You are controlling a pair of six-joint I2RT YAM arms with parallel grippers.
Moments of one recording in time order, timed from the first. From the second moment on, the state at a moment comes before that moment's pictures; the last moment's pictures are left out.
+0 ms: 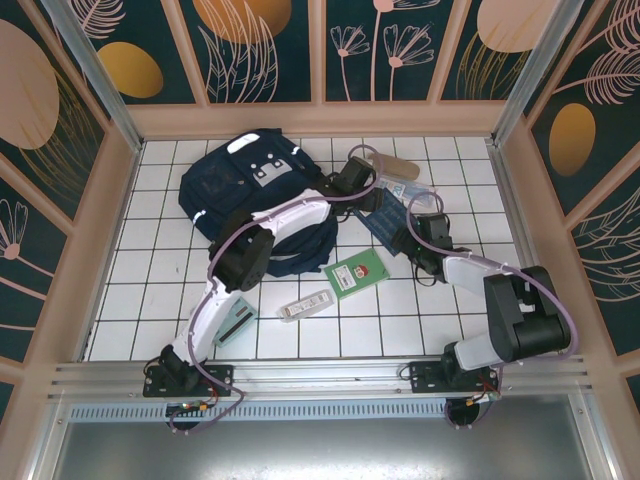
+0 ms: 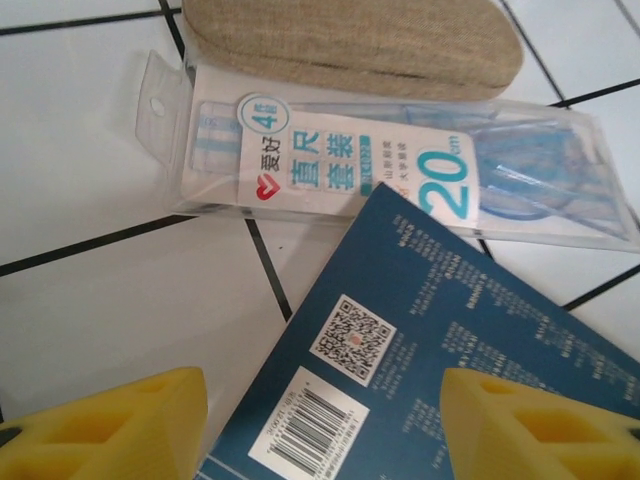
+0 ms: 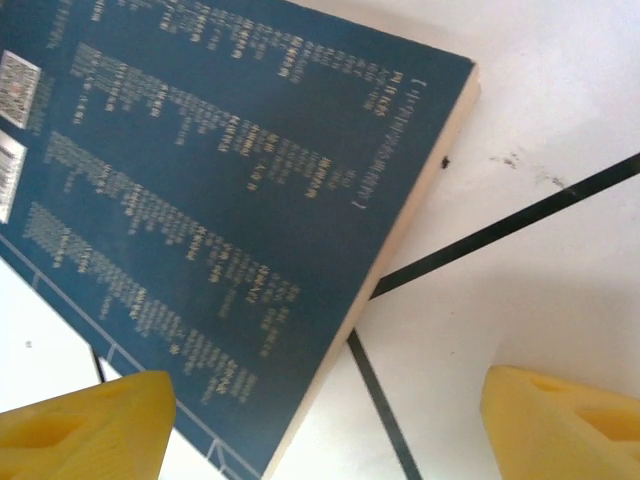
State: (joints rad) left arm -0.76 2.43 2.02 -0.34 -0.06 -0.45; right arm 0.23 1.45 0.56 -0.01 0.01 0.74
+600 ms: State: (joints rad) left arm -0.76 2.51 2.06 -0.39 -0.03 -0.43; right arm 0.20 1.50 0.61 -0.03 -0.02 0.80
